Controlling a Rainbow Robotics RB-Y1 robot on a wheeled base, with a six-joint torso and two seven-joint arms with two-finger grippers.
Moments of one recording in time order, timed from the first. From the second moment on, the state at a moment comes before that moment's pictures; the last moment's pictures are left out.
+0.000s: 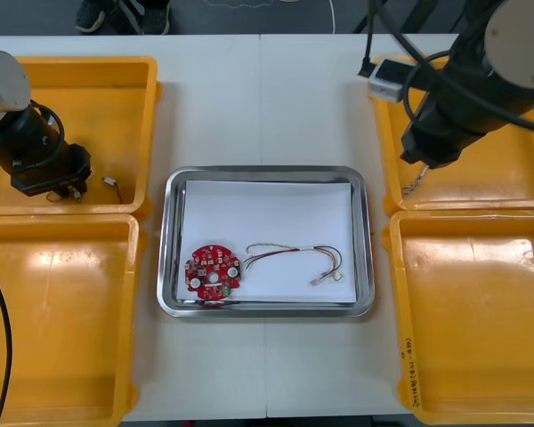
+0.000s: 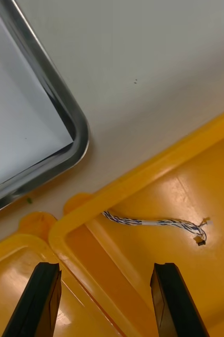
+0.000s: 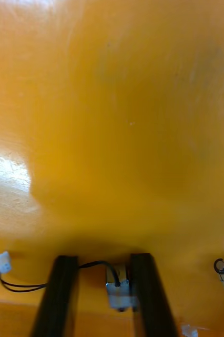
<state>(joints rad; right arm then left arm) -0.83 -0.62 0.18 -1.86 -0.72 1.92 1.99 -0.83 0.59 0.04 -0.99 0.55 1.59 -1.33</state>
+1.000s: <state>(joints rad) -0.89 -0.65 -0.05 -1.47 -0.60 1.89 1.56 -0.83 0.59 0.14 -1.05 0.48 1.57 -1.33</state>
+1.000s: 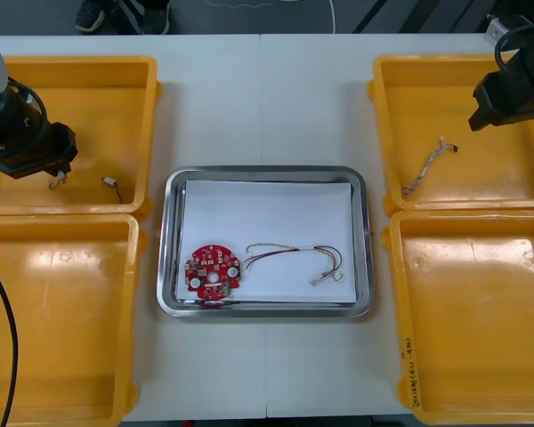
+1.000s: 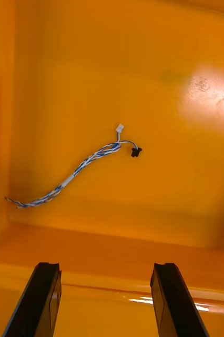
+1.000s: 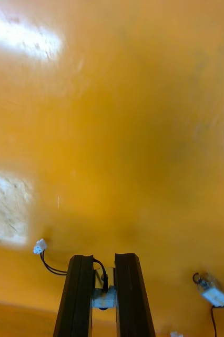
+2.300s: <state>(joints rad) -0.89 -0.52 -0.08 -1.22 -0.49 1.69 1.05 -0.83 0.55 0.15 -1.06 0.39 1.44 -1.33</state>
